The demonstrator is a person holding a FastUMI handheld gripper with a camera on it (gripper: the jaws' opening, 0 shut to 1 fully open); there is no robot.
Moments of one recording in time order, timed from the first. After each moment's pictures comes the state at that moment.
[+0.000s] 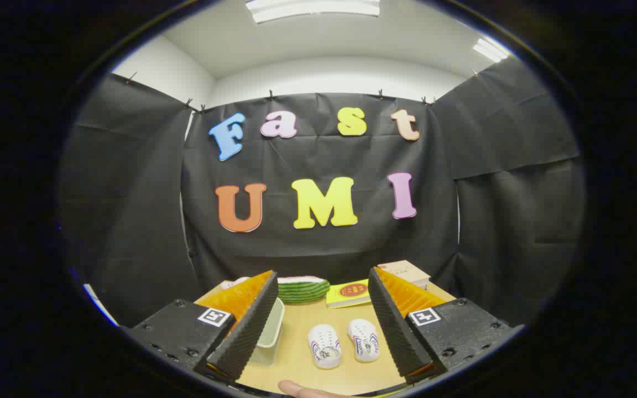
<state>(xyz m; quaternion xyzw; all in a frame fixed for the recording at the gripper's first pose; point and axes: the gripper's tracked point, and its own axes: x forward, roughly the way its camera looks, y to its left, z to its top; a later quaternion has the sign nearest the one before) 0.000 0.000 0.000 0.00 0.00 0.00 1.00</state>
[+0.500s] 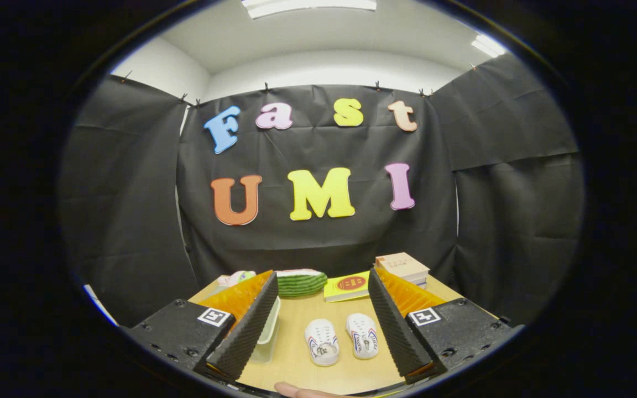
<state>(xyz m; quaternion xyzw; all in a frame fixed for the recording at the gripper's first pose) 0.014 -0.014 -0.017 0.01 0.02 0.00 1.00</state>
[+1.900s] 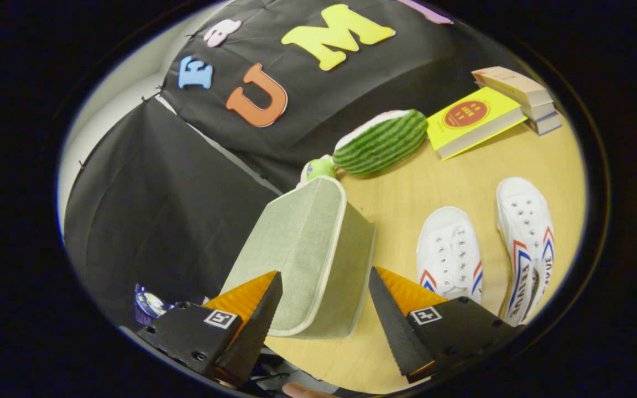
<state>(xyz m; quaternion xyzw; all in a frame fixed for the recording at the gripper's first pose) 0.186 0.081 -0.264 0.29 0.37 0.29 0.83</state>
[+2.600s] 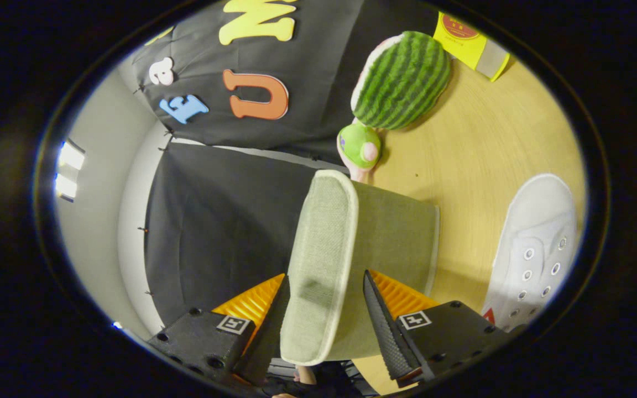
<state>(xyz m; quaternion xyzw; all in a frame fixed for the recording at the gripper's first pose) 0.234 0.126 -0.290 0.44 0.44 0.43 0.65</state>
